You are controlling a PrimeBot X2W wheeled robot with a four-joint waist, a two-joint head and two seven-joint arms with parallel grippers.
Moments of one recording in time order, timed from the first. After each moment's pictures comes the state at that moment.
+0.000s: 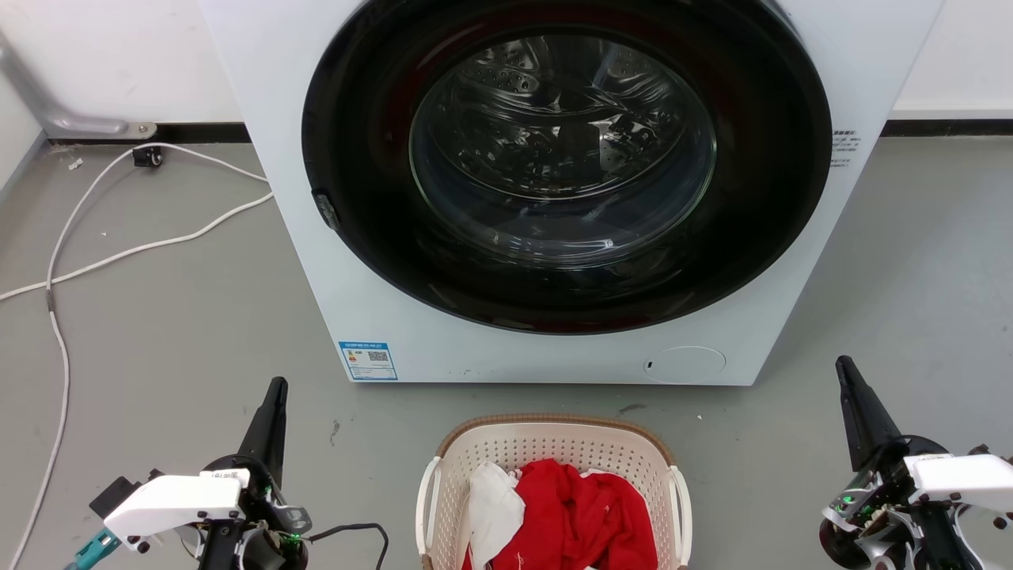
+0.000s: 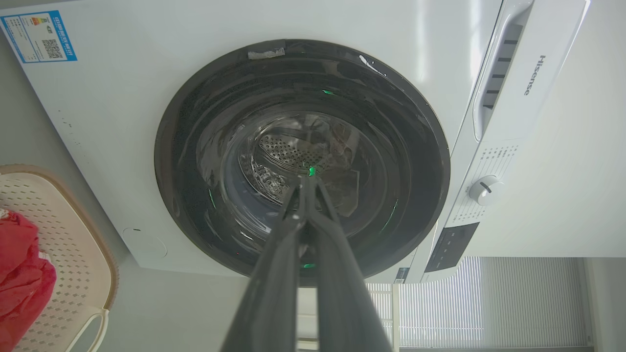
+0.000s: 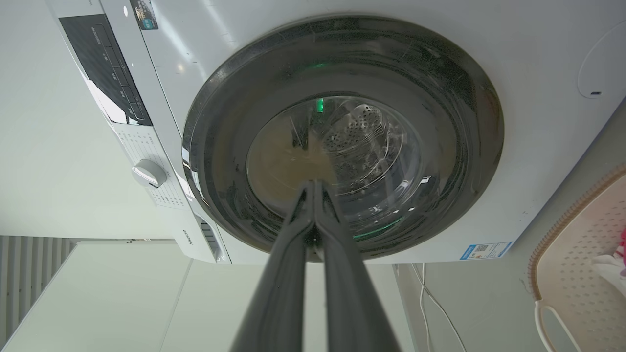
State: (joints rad) left arm -0.10 0.05 0.11 0.25 -1.61 -0.13 0.11; right arm -0.10 -0.05 -0.11 0.25 1.62 0.13 0.11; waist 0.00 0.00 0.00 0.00
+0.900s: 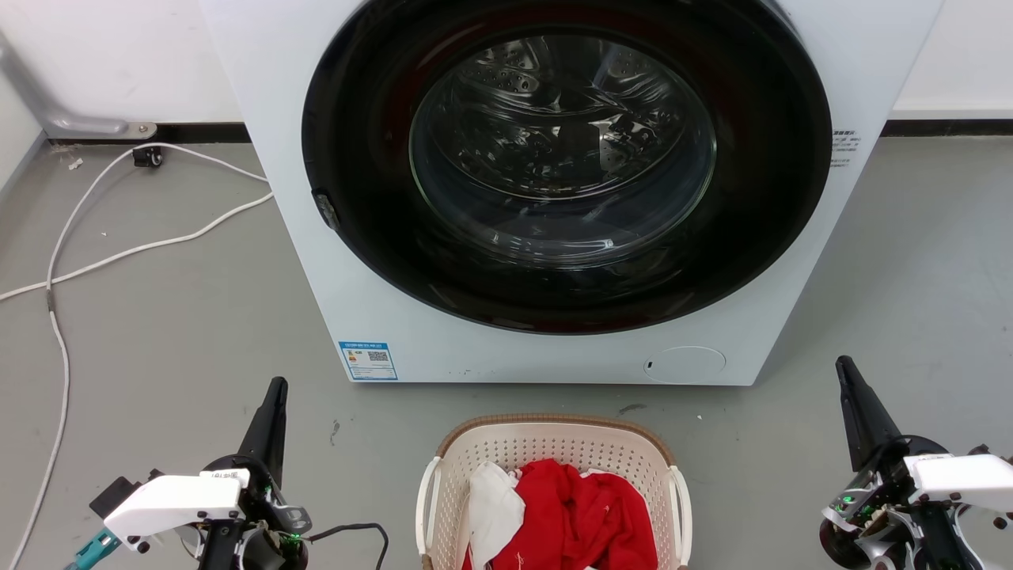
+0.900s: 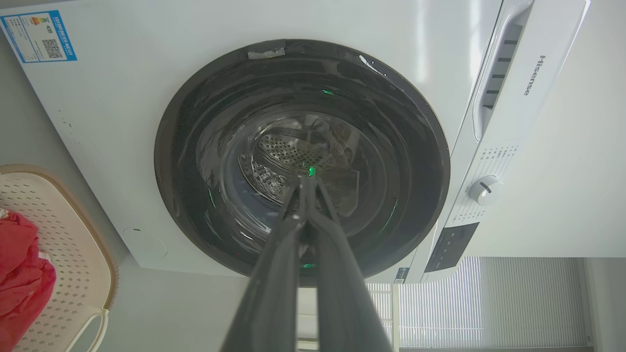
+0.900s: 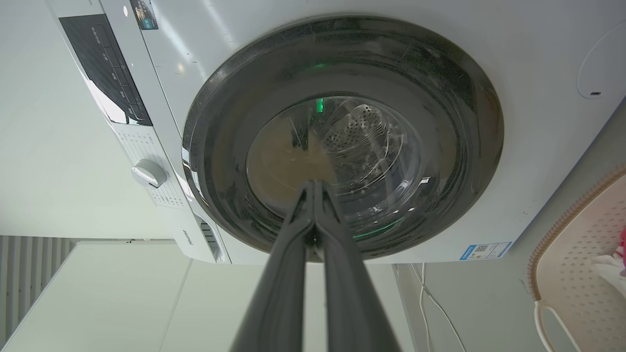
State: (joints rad) left arm -0.10 0.05 0.11 0.25 -1.61 -0.13 0.11; right arm -0.10 -0.05 -0.11 0.25 1.62 0.13 0.11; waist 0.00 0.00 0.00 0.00
